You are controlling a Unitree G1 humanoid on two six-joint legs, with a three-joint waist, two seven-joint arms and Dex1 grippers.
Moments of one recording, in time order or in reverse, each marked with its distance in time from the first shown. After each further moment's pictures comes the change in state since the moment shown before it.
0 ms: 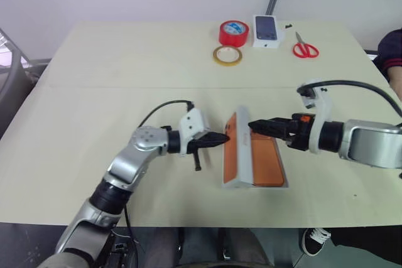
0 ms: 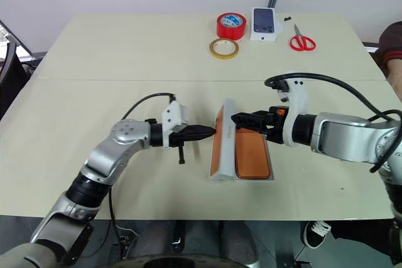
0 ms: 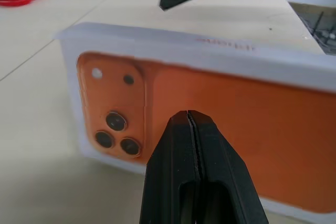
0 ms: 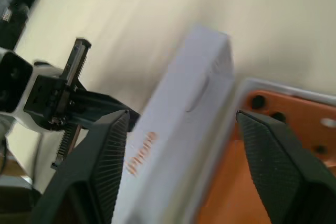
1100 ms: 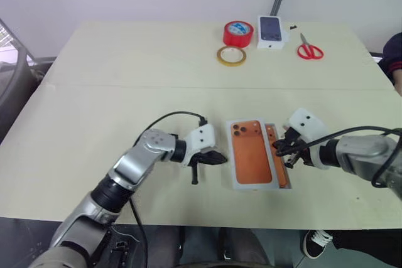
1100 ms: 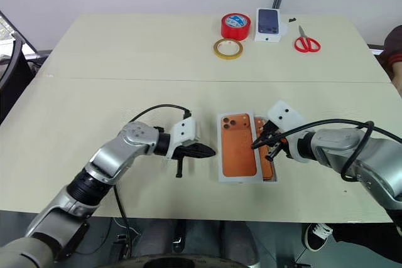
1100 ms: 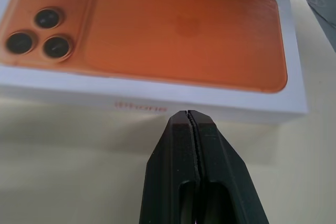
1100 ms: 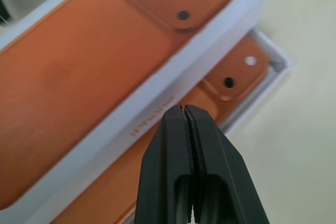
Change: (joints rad) left arm -0.022 0.066 -0.097 -0.021 0.063 0.177 -0.095; right arm 0.127 -0.028 0.126 -0.226 -1.027 0.011 0.626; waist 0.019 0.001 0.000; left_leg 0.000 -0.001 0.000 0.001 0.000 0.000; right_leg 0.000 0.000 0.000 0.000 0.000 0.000
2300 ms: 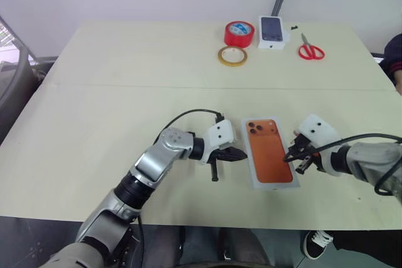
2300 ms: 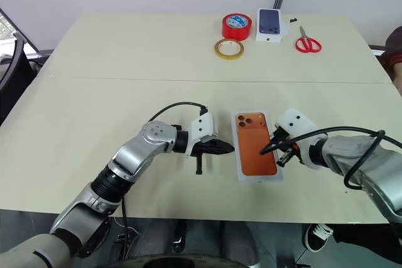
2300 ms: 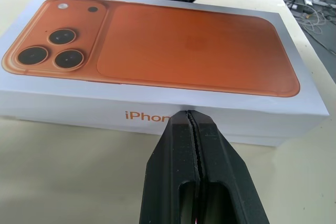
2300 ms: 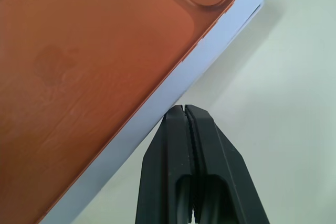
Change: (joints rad) left arm -0.025 -0.149 -0.001 0.062 0.021 -0.023 0.039; right arm 0.126 0.038 -0.115 -0.037 -0.169 0.085 0.072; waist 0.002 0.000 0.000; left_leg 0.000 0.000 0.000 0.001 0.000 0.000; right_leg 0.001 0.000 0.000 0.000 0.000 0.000
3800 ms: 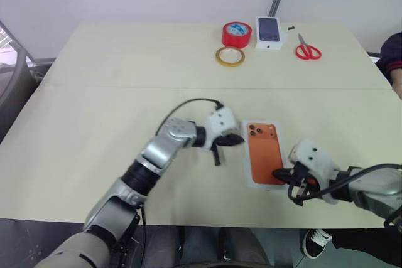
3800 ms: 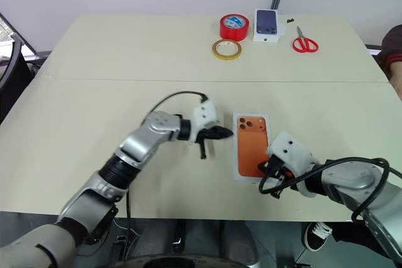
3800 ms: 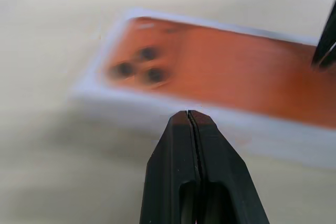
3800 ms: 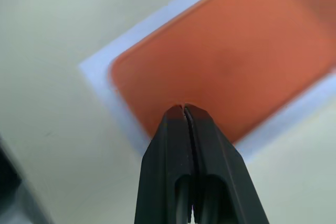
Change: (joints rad) left arm -0.096 0.019 0.107 0.148 0.015 -0.044 0.075; right arm 0.242 0.109 -0.177 -0.169 -0.037 -0.134 0.170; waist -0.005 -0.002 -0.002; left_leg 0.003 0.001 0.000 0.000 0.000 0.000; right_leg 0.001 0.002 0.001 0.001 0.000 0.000
